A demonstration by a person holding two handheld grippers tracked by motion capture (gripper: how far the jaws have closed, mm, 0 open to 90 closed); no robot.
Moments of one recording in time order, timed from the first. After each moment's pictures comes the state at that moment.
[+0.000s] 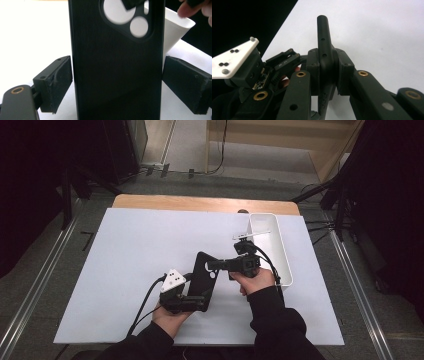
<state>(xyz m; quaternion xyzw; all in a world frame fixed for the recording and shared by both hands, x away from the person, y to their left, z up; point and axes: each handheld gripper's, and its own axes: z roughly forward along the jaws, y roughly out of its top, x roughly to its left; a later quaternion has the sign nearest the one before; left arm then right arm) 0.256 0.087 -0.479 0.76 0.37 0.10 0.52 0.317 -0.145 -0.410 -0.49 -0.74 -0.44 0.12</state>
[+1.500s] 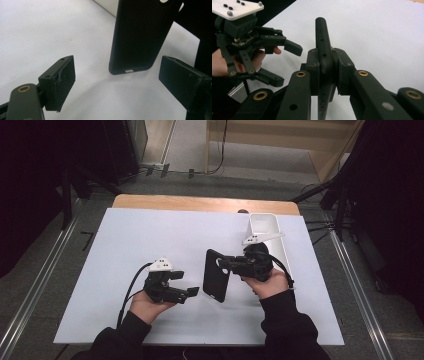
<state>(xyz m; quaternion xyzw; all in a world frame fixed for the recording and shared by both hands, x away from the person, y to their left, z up) 0.289 0.127 -0.455 0.82 0.33 0.00 0.46 0.293 -0.164 -0.390 -0.41 -0.80 -0.45 -0.03</state>
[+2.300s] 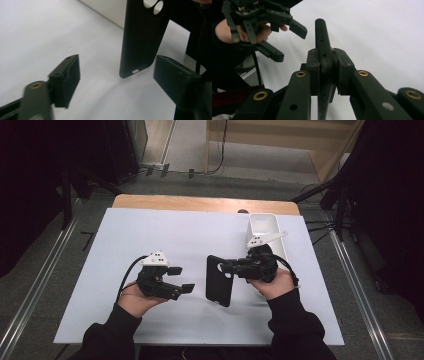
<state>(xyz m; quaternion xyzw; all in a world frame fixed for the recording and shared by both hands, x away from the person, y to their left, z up) 0.293 0.135 -0.425 0.84 0.28 0.00 0.46 0.291 -0.174 -0.388 -0.35 -0.82 -0.46 0.00</state>
